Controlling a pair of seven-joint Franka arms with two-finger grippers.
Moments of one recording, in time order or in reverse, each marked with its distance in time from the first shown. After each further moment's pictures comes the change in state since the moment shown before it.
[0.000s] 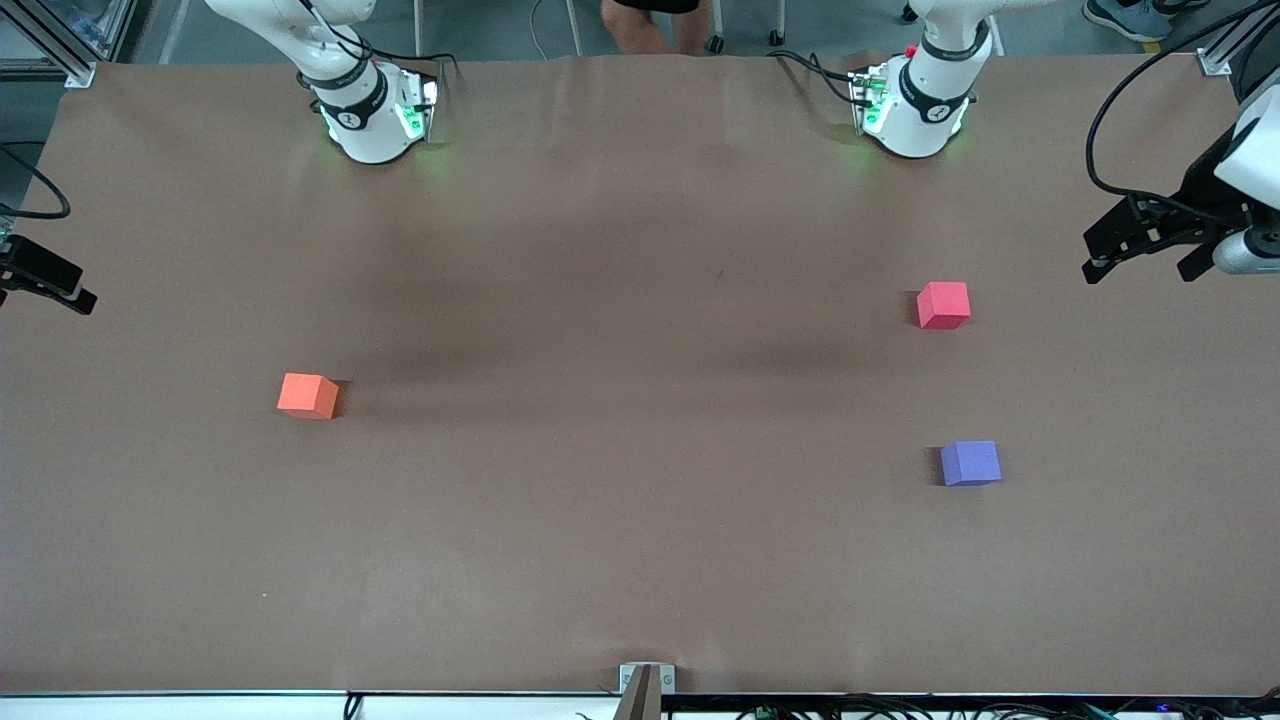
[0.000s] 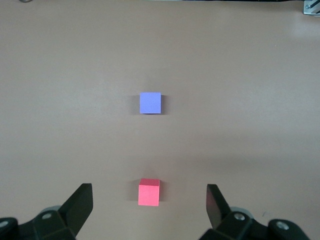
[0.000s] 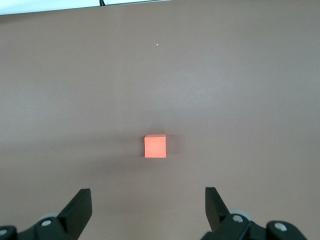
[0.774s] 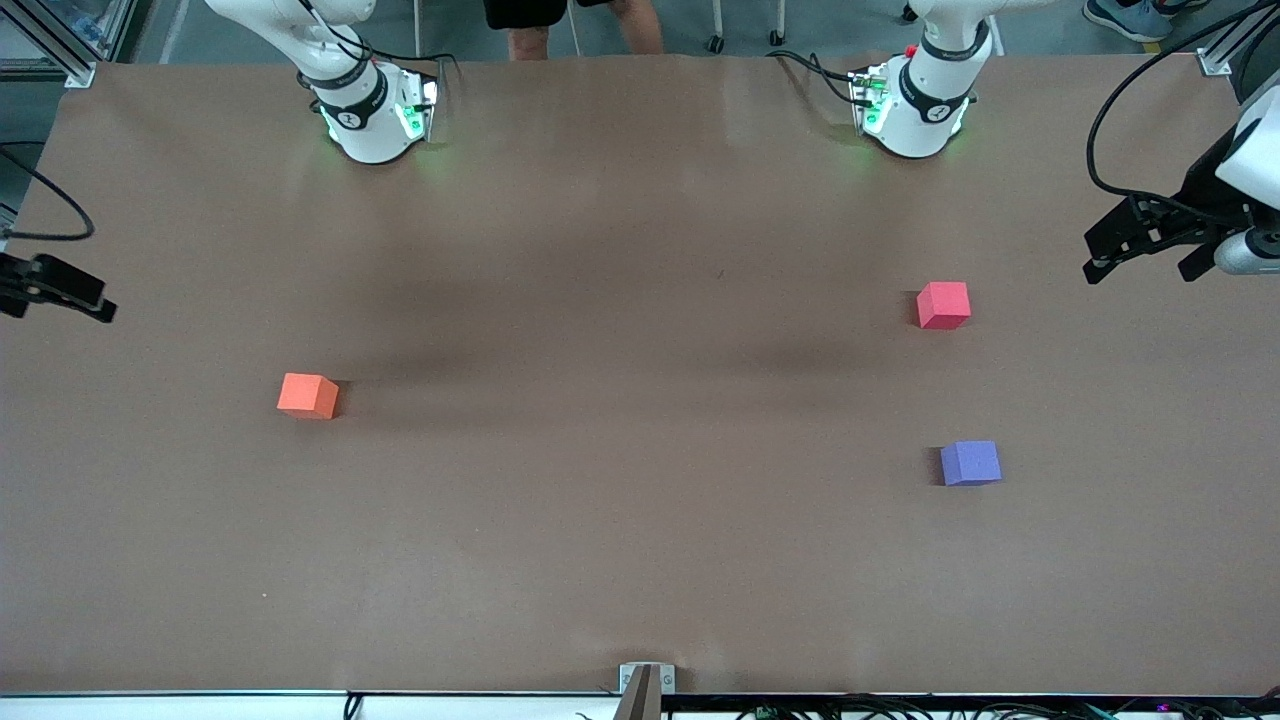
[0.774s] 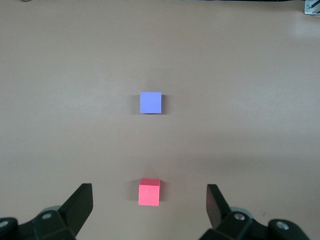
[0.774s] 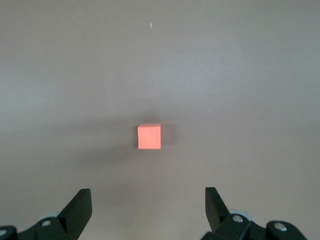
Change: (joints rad) left arm 0.001 0.000 0.001 -0.002 0.000 0.000 0.000; right arm 0.001 0.048 0.003 -0.064 -0.021 -0.003 -0.001
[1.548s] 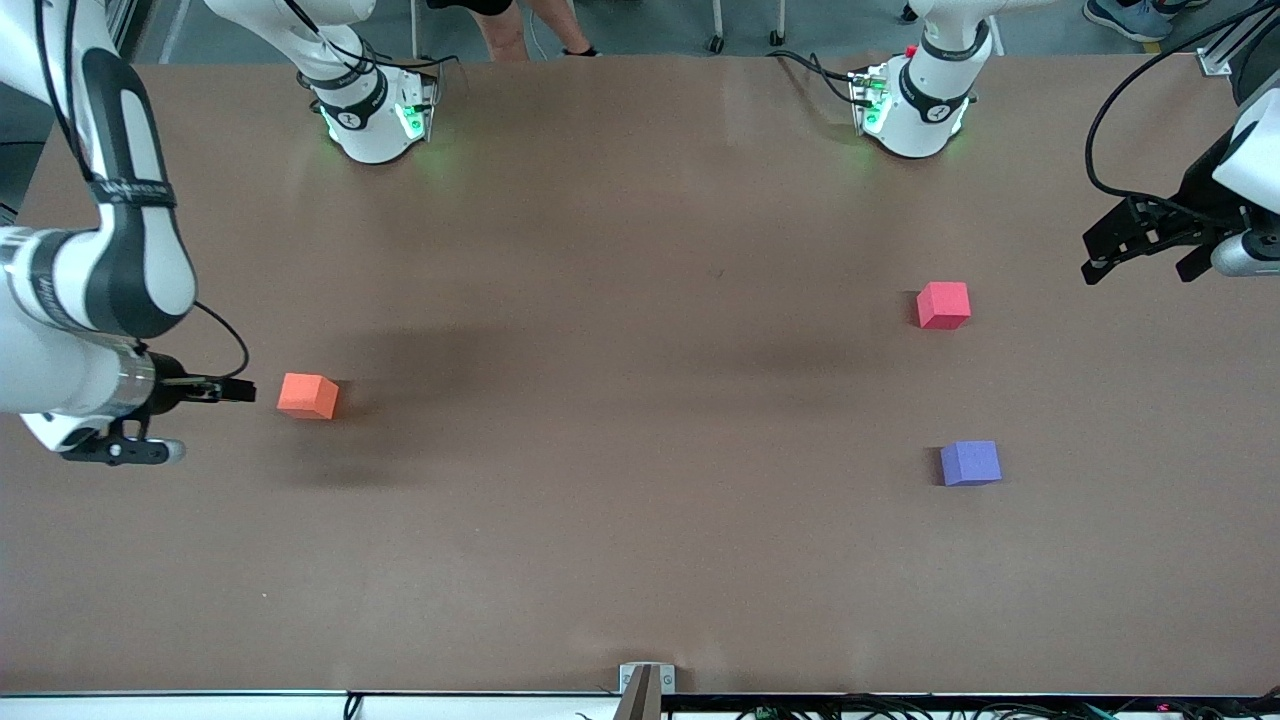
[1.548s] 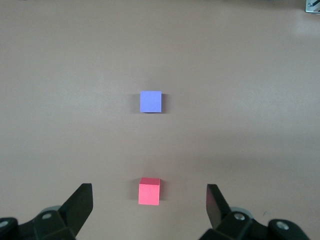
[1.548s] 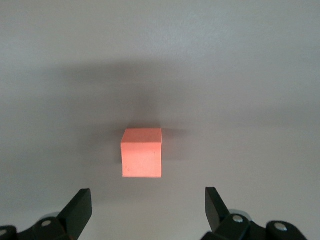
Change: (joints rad) left arm 0.000 0.000 0.000 -0.004 0.000 0.000 0.000; right arm 0.016 0.257 0.000 -0.234 -0.015 0.337 0.000
